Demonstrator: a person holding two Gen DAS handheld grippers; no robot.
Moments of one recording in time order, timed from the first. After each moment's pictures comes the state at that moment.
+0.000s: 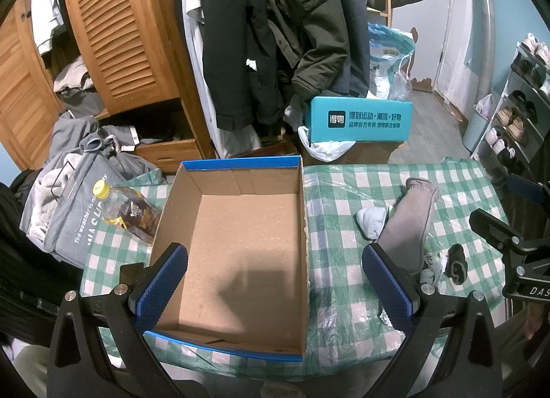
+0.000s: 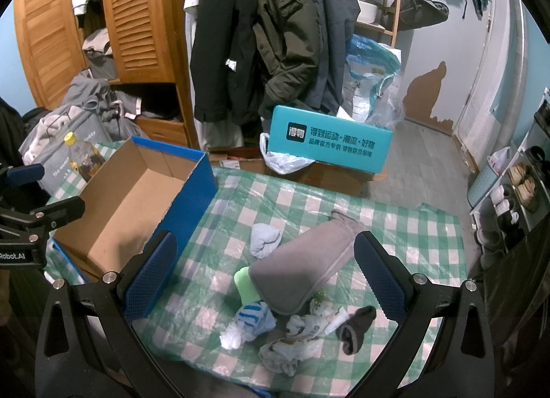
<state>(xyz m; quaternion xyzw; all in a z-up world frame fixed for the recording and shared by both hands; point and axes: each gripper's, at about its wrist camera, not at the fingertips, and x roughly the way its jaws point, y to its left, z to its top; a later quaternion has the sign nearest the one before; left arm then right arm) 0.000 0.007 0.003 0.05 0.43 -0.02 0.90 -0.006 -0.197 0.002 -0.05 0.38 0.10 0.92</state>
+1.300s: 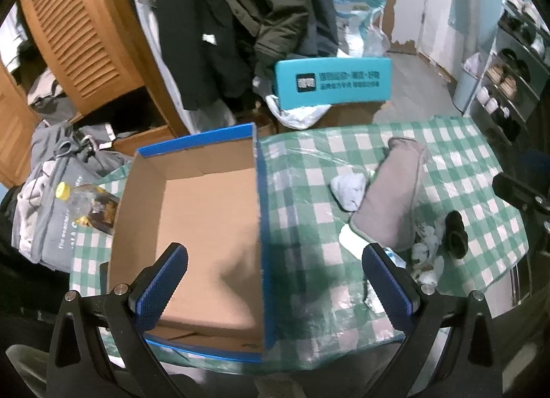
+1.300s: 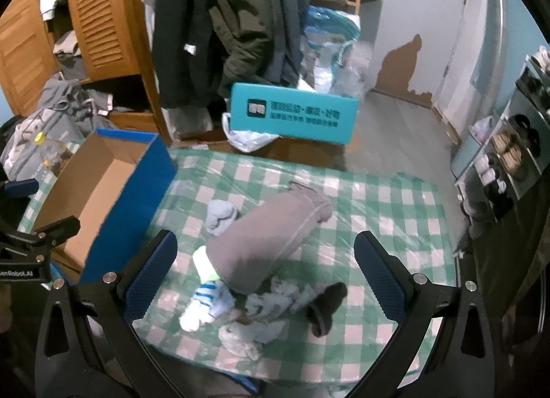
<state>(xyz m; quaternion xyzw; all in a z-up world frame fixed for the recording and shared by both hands) 0.008 -0.055 -0.039 0.10 0.49 -0.06 0.87 -0.004 -0.262 -0.018 -0.03 0.42 0.05 0.90</state>
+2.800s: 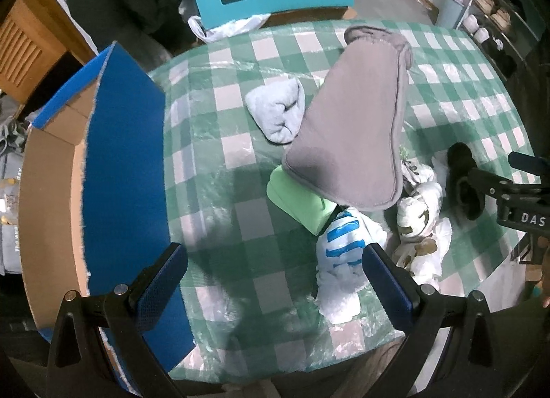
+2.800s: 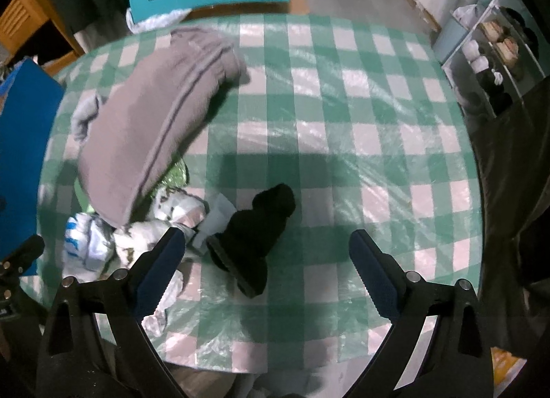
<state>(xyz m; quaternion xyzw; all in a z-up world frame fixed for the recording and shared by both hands) 0.035 -0.143 -0.169 0.14 0.60 -0.10 0.78 0.028 -0.353 -0.175 0.03 0.61 -0.03 0.79</state>
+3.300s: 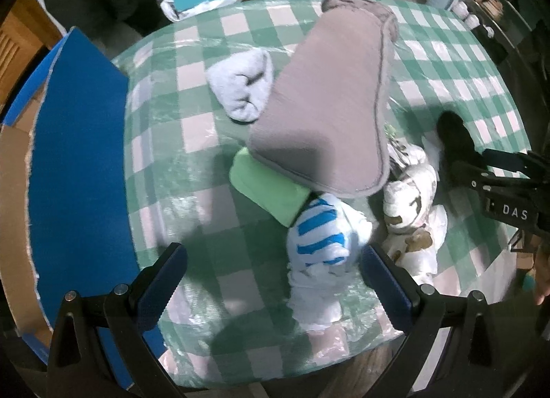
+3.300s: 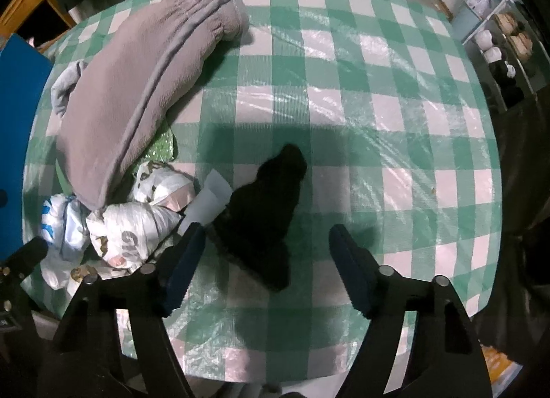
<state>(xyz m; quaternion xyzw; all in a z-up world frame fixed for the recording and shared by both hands) 0.034 -0.161 -0.195 0.14 0.63 -0.13 0.75 0.034 -0.352 -0.208 0.02 0.64 -0.02 0.77</state>
